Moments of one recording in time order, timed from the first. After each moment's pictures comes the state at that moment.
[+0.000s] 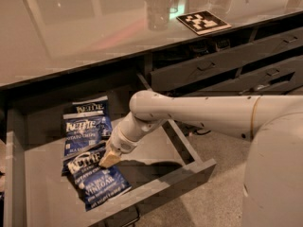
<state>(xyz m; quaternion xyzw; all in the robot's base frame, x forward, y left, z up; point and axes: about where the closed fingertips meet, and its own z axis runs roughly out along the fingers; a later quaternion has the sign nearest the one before) 0.486 0.156 0.605 -0.67 0.65 0.31 0.16</state>
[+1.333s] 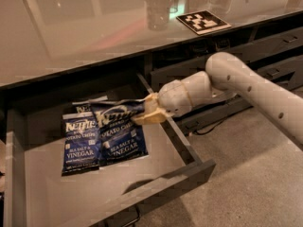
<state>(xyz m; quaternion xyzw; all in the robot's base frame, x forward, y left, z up) 0.512 0.040 0.788 -0.65 0.51 0.44 0.35</state>
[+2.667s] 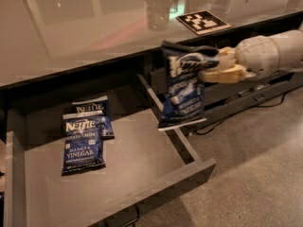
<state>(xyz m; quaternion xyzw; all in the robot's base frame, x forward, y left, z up) 0.530 -0.123 0.928 -0.62 0.46 0.45 0.45</state>
